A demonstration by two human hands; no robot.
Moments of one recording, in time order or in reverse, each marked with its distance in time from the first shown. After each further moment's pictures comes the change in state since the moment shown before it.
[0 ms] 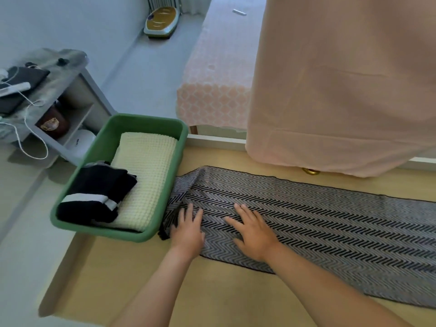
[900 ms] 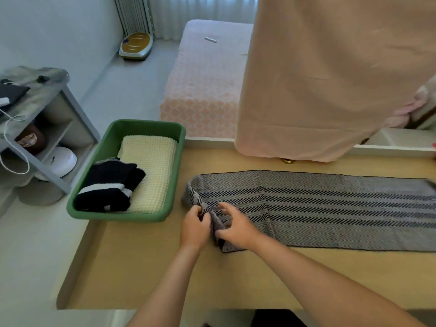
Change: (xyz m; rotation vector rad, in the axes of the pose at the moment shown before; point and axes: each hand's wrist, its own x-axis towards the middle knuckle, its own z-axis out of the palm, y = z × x) left_hand -0.071 -0.006 -0.004 -0.942 0.317 0.047; right_hand -0.051 -0.110 -0.020 0.777 0.131 0.326
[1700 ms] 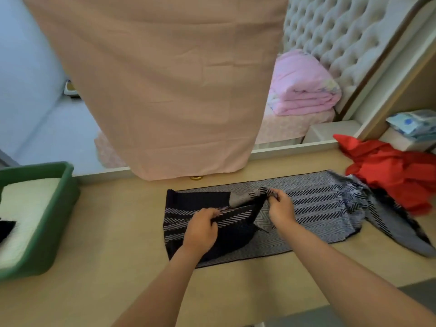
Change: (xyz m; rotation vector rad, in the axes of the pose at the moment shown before) left_hand -0.056 0.194 0.281 0.378 -0.293 0.471; right_hand -0.093 0.229 -0.346 0.440 0.789 0.295
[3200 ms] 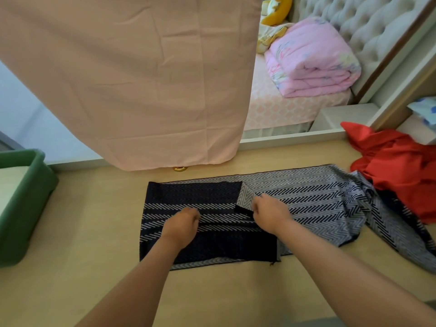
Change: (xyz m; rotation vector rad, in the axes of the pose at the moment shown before) left_hand 0.049 -0.008 0.044 0.345 -0.193 -0.110; right_hand 0.085 0.048 -0.033 -1.041 -0.444 -0.504
